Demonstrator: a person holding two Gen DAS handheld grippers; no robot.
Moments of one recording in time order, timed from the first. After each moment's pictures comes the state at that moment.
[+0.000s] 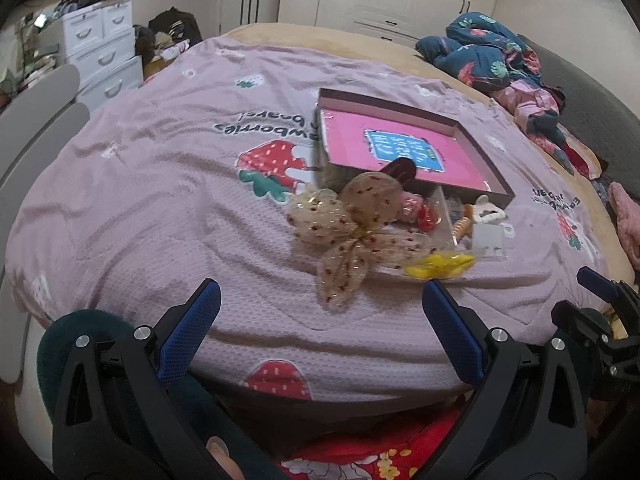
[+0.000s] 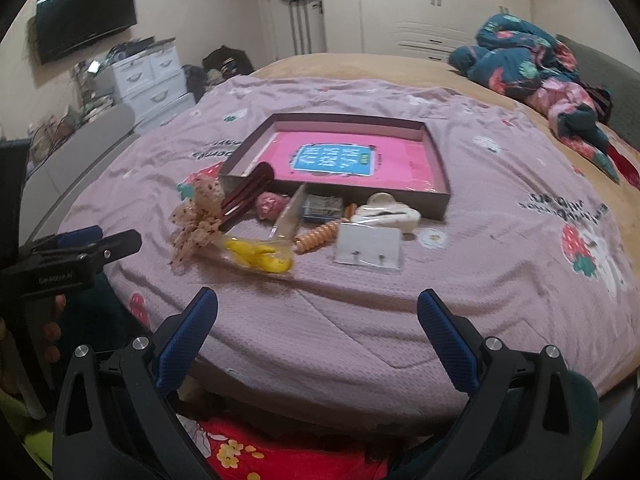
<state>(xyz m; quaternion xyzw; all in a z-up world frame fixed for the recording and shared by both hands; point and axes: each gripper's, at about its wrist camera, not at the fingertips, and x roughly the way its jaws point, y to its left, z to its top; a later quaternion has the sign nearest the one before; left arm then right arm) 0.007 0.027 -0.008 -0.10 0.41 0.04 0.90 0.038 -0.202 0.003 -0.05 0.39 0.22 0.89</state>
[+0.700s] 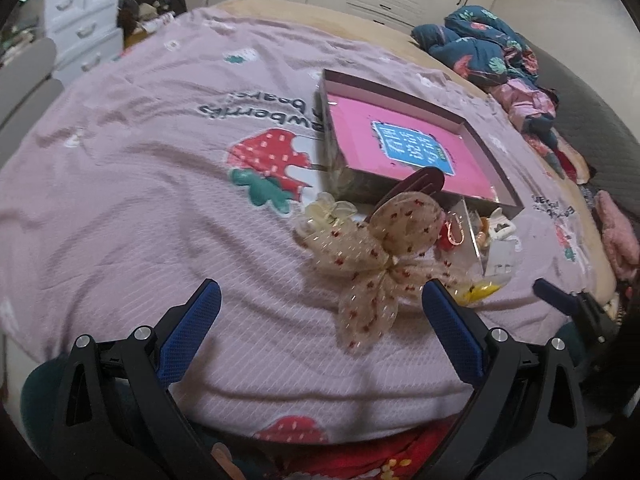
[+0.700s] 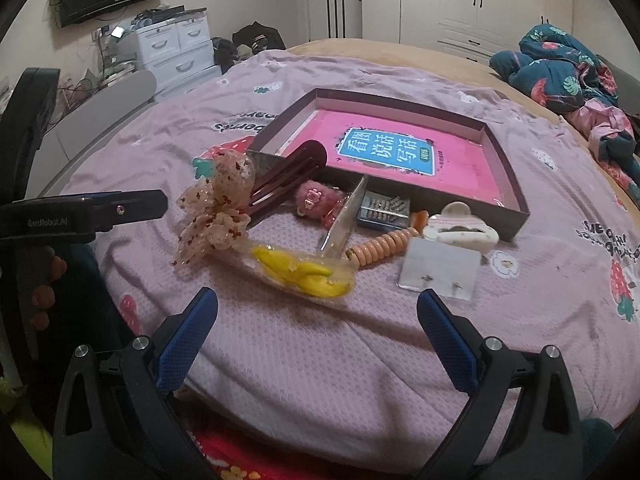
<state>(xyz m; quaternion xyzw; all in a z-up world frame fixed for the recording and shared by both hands) 0.058 0.065 -0.032 -0.14 0.44 -0.01 0.88 0.077 -0.143 -0.038 -0.09 0.40 0.25 0.88</state>
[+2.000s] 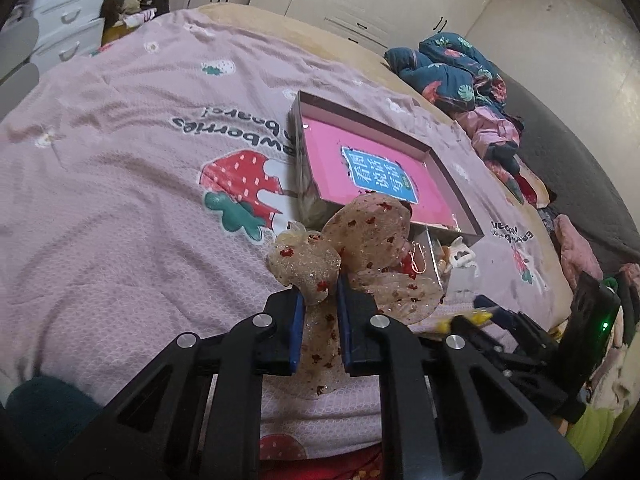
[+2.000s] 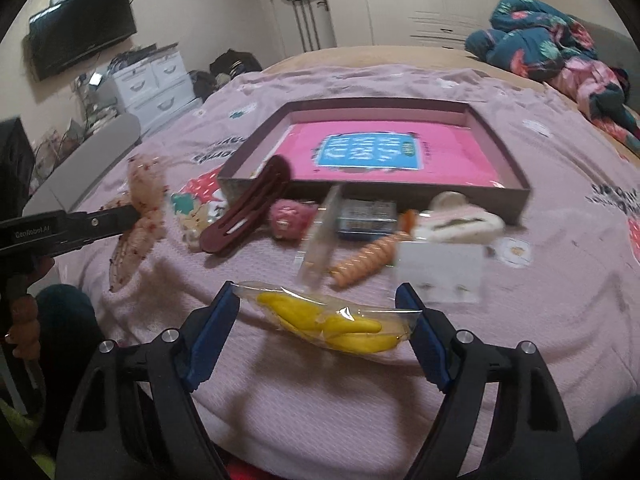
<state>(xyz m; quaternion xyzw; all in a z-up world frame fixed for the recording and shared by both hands) 0.061 0.078 -0.020 -0.20 0.40 -0.07 0.89 0.095 -0.178 -0.046 0.01 0.39 0.23 0.89</state>
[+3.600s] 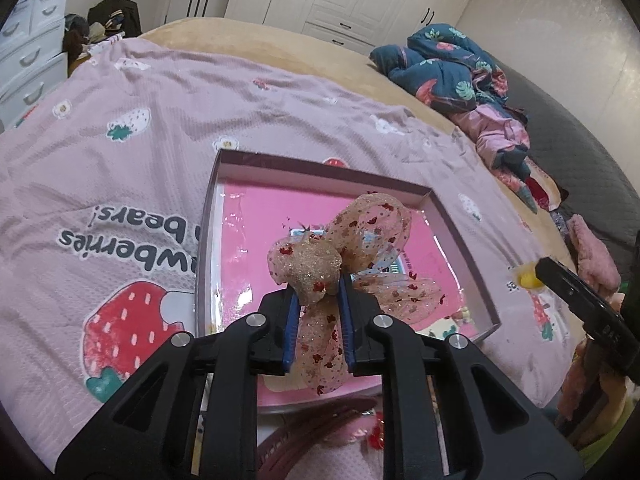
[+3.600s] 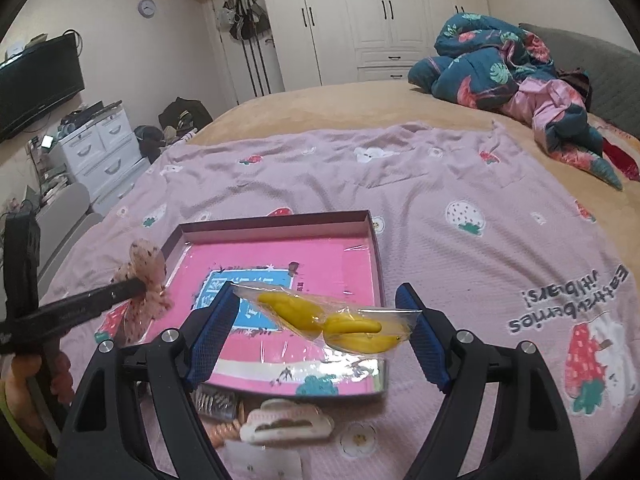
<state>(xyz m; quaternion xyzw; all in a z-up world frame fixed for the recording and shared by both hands) 0.220 0.018 -0.015 -0.16 0.40 -0.07 0.90 0.247 -0.248 0.018 0.03 0.34 0.15 0.93</state>
